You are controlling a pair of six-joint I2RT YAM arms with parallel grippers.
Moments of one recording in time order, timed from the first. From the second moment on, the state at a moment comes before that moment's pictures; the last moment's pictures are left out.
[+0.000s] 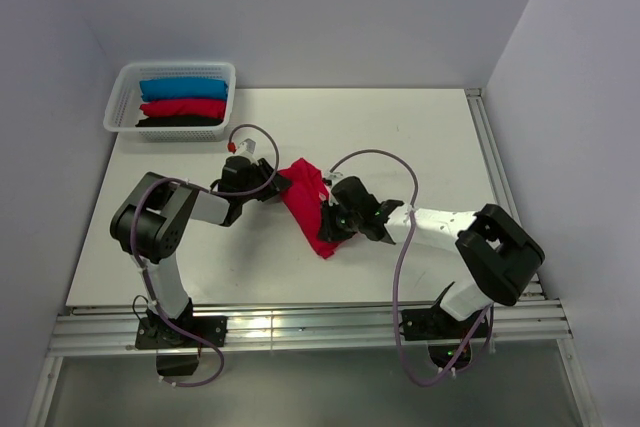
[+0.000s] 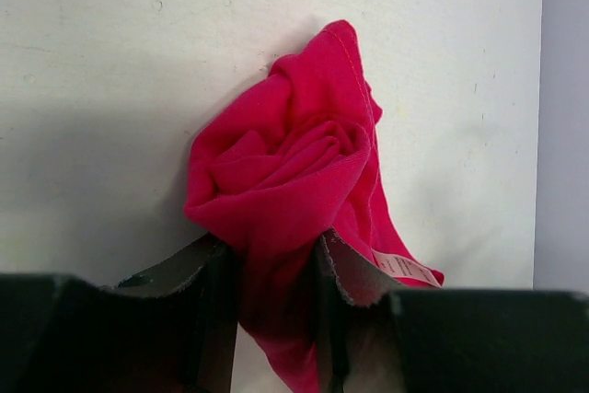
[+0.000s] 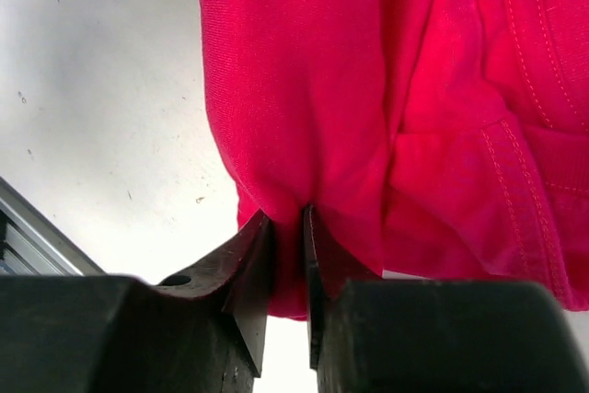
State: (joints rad) left arm -0.40 1.86 0.71 0.66 0.21 -0.83; right arm 0.78 1.51 0.73 -0.08 -0.16 0.50
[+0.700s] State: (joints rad) left arm -0.40 1.84 0.73 0.61 0.20 -0.81; right arm 0.95 1.49 1.06 -0.40 0.21 0.41
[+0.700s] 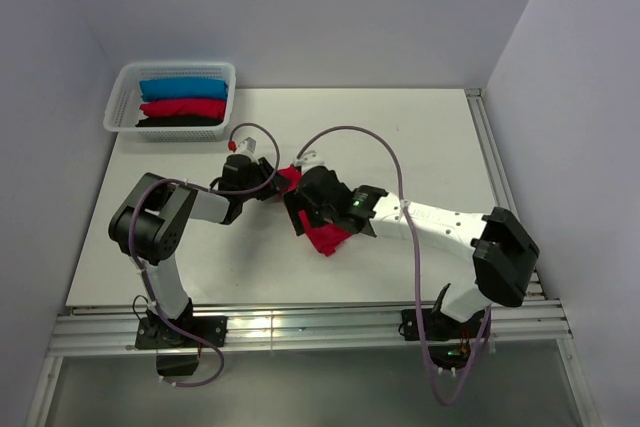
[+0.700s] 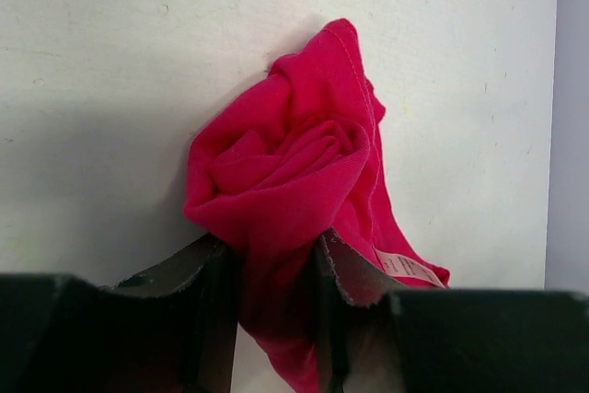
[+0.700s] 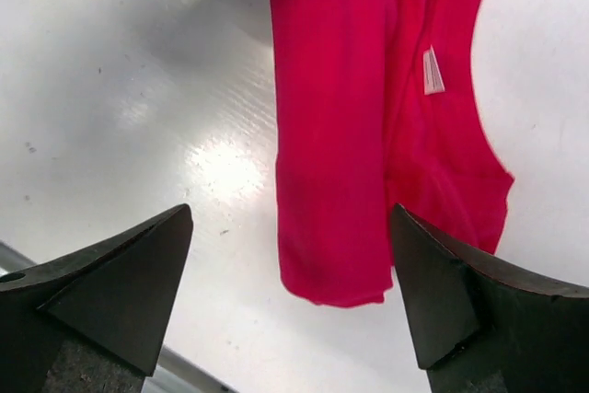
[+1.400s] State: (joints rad) left arm -0.40 1.84 0.76 0.56 0.21 -0.80; right arm 1.15 1.89 1.23 -0.35 0.66 0.17
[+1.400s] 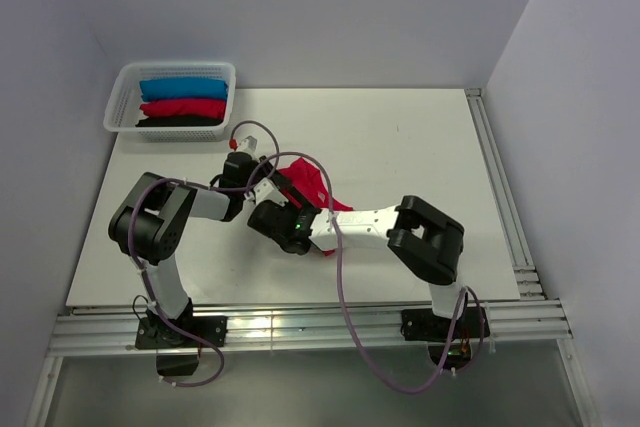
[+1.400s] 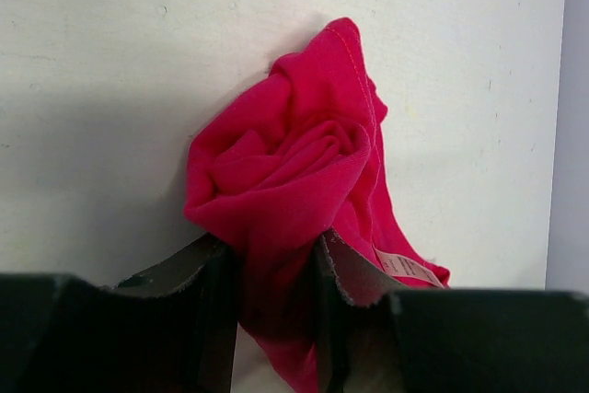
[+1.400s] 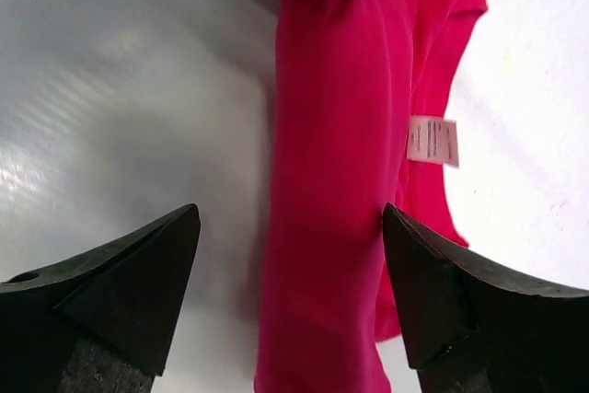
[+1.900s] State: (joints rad) left arm -0.40 1.84 0.76 0.56 0.22 -0.80; right arm 1.15 2.02 1.32 -0.35 0.82 0.14
